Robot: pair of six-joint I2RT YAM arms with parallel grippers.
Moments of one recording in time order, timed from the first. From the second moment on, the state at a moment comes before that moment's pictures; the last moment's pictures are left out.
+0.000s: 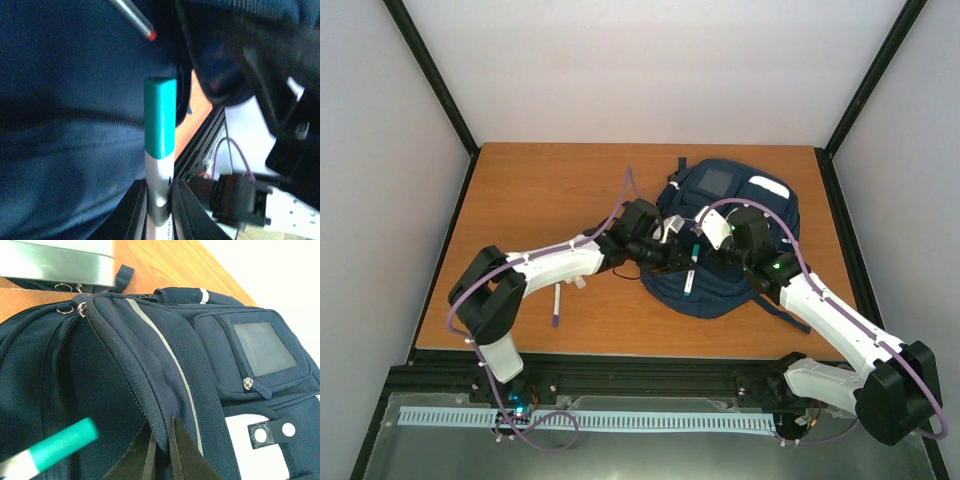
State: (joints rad) left arm -0.81 1.71 1.14 -0.14 0.64 -0.82; right arm 0.50 1.10 0.79 -0.29 0.04 -0.48
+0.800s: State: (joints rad) left arm -0.85 1.87 1.13 0.34 0.16 -1.44; right arm 0.50 1.10 0.79 -0.28 0.05 -0.48
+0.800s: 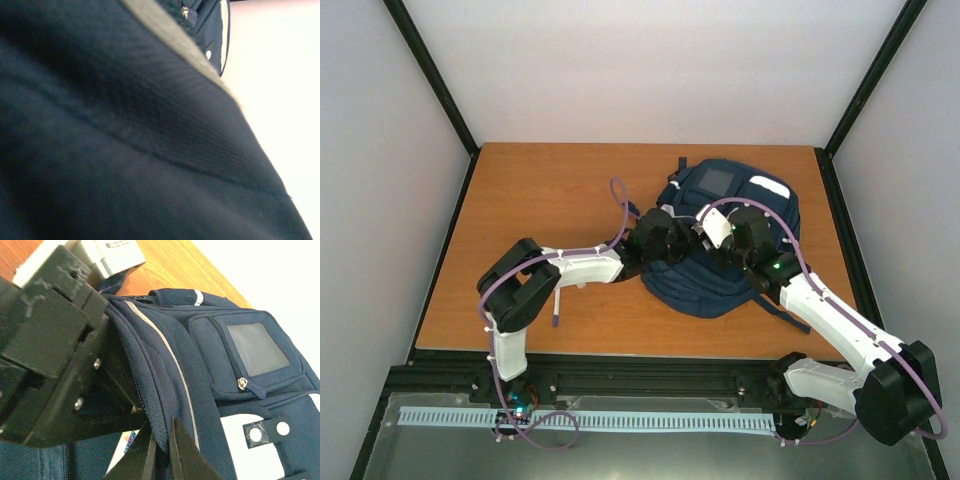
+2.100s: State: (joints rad) left arm -0.88 1.56 1.01 0.01 0.30 -1.17; right arm 0.49 1.10 0.78 -0.26 0.06 -0.49
